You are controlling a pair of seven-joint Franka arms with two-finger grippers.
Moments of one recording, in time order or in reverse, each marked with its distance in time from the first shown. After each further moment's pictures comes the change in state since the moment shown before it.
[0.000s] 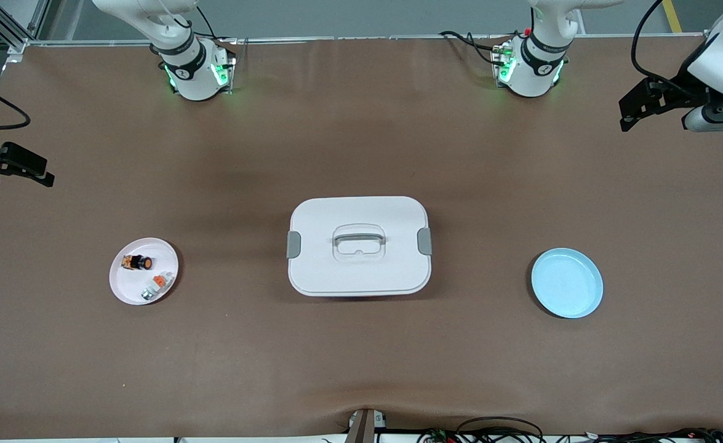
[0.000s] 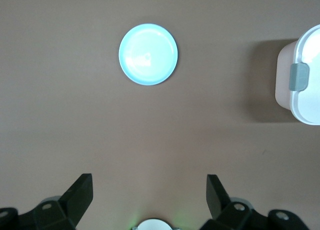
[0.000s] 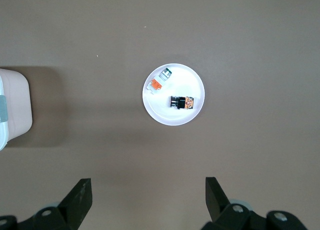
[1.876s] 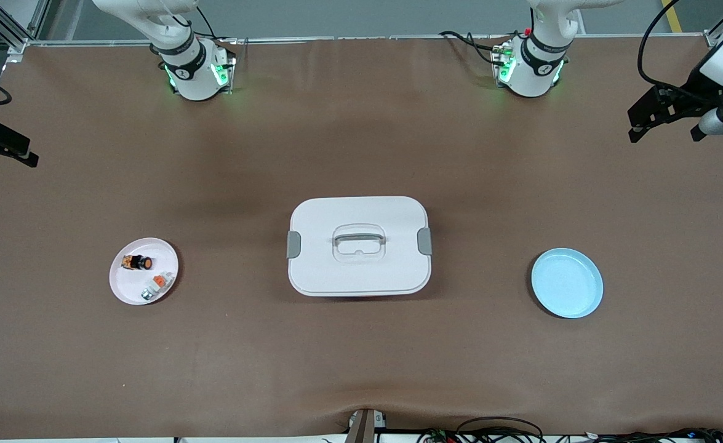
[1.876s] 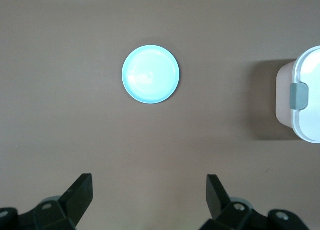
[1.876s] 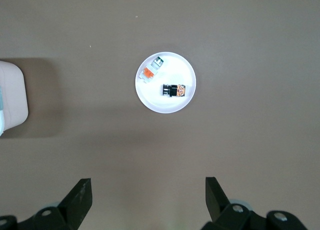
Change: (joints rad) left arm 0.028 -0.030 -0.007 -0.059 -0.002 0.101 0.017; right arm -0.016 -0.064 -0.017 -0.035 -0.012 -0.049 -0.013
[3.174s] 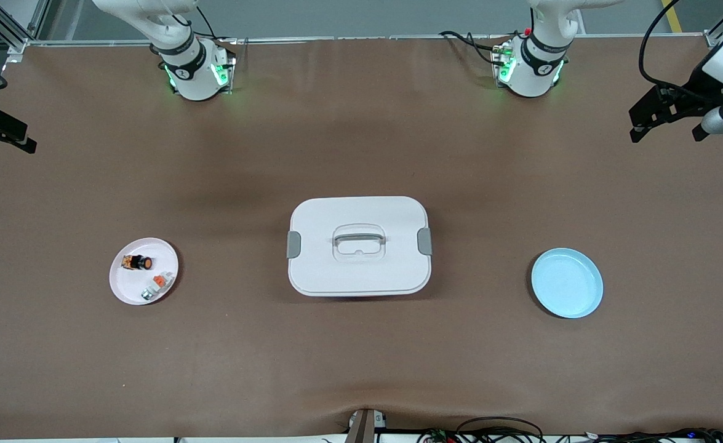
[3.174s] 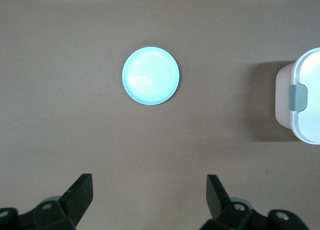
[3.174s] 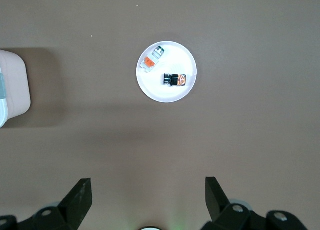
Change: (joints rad) left arm 0.000 0.002 0.000 0.007 0.000 0.000 0.000; right arm 0.000 -0.029 0.000 0.000 0.000 -0.049 0.000
